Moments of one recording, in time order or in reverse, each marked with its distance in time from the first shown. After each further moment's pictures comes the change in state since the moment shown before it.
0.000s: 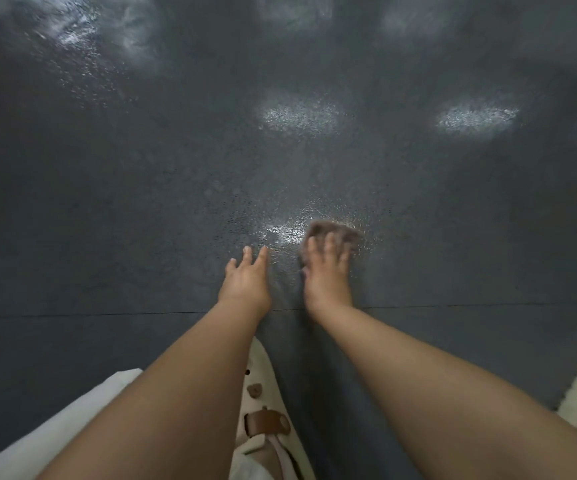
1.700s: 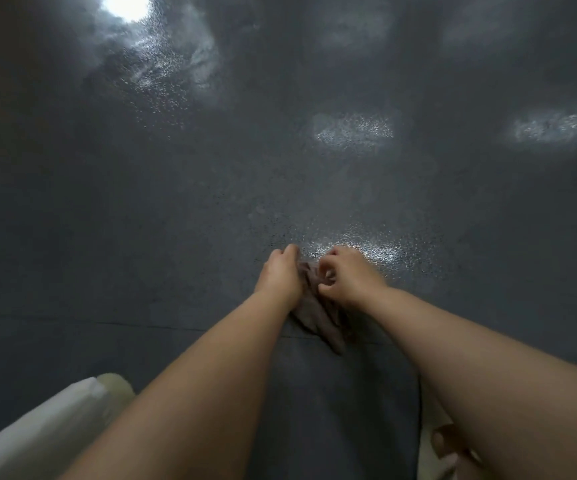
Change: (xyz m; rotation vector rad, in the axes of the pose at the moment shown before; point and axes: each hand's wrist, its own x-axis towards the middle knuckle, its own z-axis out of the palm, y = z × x) left_hand 0.034 0.005 -0.028 -0.251 0.196 -0.056; right_hand 0.043 -0.015 -0.046 0.112 -0.169 -0.318
